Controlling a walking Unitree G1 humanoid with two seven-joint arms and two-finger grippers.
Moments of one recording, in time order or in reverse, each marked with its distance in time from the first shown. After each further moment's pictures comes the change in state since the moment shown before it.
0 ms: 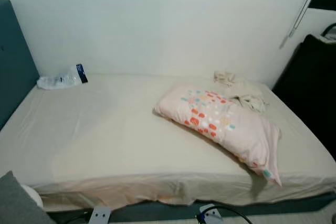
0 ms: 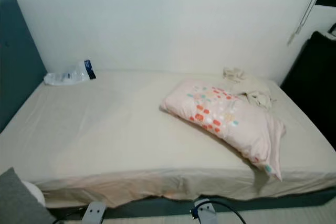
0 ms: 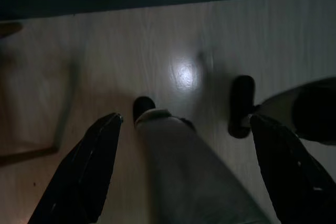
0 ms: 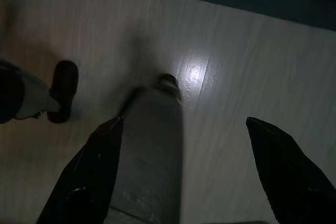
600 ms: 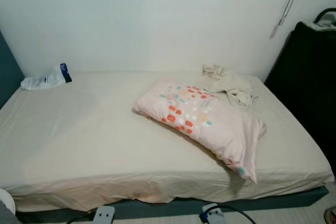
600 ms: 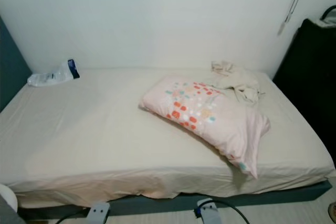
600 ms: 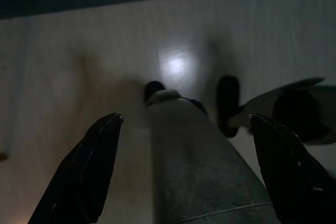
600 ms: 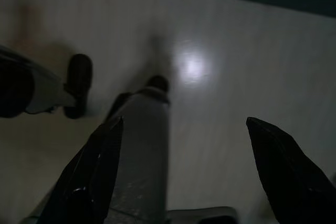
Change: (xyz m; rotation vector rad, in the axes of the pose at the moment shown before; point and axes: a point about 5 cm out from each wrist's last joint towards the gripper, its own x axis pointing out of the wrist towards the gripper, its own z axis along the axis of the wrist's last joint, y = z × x) left arm 0.001 -0.008 0.000 -0.005 0.004 -0.027; right arm -0.001 -0.007 -0.003 0.001 0.007 -0.019
